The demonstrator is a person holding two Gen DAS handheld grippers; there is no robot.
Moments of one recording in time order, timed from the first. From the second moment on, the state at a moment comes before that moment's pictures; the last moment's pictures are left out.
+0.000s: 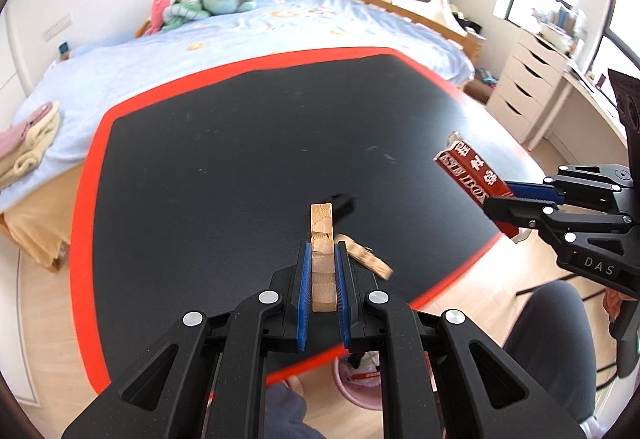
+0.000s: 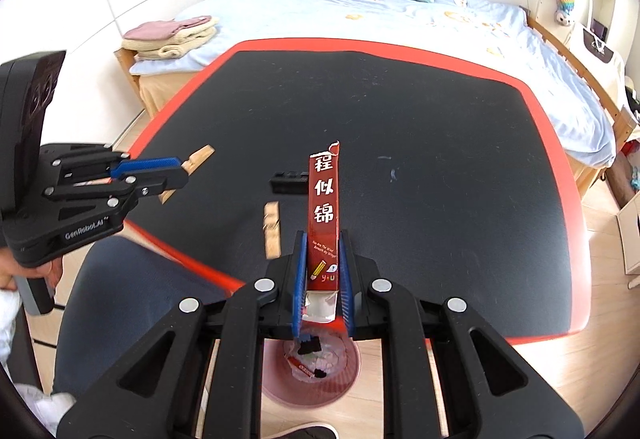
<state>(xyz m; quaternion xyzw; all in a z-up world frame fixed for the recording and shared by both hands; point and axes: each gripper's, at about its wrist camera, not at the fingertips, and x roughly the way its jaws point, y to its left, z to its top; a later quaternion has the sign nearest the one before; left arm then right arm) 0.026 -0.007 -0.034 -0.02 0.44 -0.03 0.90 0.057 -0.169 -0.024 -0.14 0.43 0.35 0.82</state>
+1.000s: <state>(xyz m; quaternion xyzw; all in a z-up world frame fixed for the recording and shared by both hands) -0.036 -0.075 -0.053 0.00 0.48 -0.15 0.87 -0.039 -0.227 -0.053 -0.14 0.46 0.37 0.80</state>
